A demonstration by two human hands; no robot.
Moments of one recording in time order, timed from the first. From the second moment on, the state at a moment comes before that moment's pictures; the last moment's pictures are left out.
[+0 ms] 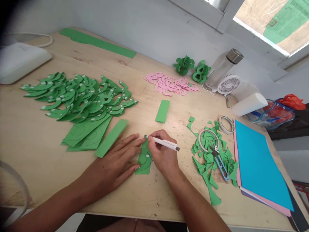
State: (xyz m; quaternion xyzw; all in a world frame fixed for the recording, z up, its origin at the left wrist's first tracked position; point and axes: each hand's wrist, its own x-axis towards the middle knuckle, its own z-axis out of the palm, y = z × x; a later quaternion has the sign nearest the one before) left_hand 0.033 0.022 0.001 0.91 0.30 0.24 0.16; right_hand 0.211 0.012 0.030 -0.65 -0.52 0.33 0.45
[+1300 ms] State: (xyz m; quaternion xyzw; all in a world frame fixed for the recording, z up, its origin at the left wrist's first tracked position) left_hand 0.036 0.021 0.006 0.90 0.33 0.21 0.19; right_hand 0.226 0.001 0.047 -0.64 -0.64 0.16 0.39
